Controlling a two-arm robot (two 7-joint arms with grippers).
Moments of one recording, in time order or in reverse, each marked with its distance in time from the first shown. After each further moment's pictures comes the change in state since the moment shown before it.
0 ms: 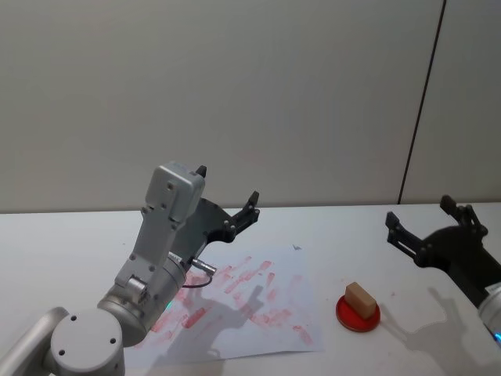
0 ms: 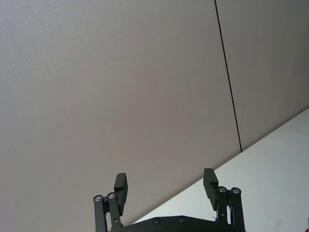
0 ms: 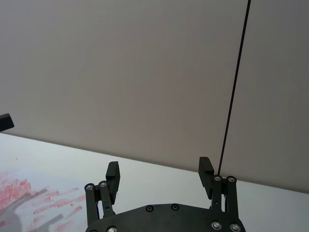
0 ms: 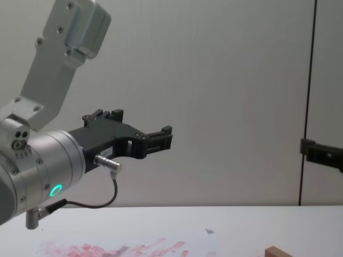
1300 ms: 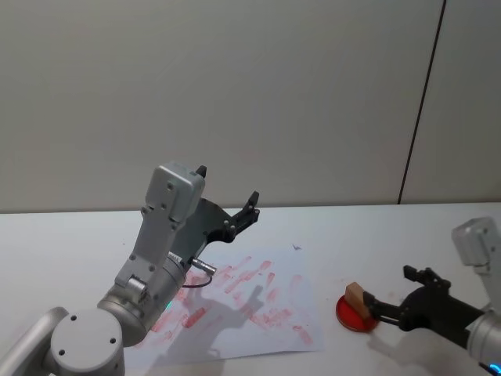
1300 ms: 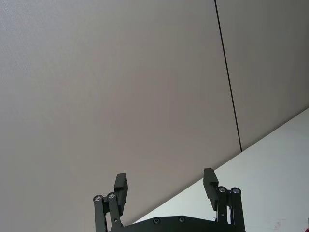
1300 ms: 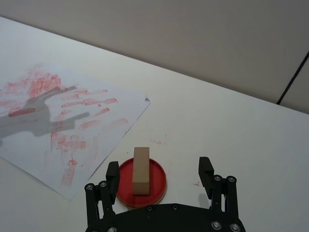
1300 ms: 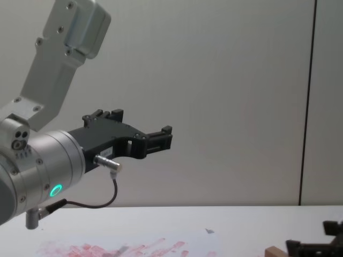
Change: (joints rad) left arm 0.000 0.000 0.000 0.000 0.000 0.000 0.000; right arm 0.082 0.047 -0.023 0.176 -0.056 0.226 0.311
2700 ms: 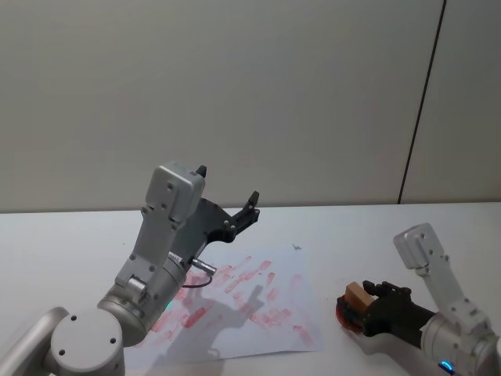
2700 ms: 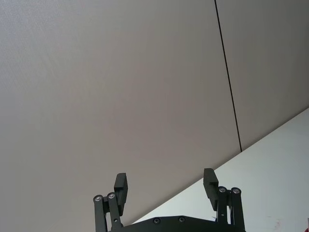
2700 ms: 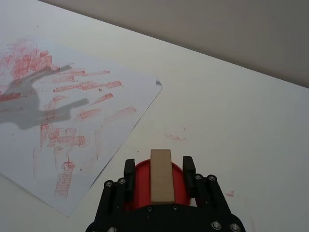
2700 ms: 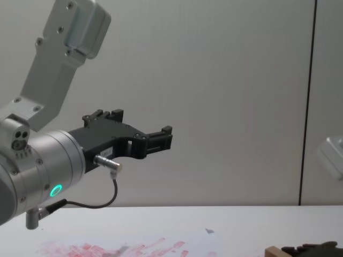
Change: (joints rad) left arm 0.000 0.000 0.000 0.000 0.000 0.000 0.000; right arm 0.103 -0.109 -0.082 0.143 -0.111 0.058 -0.032
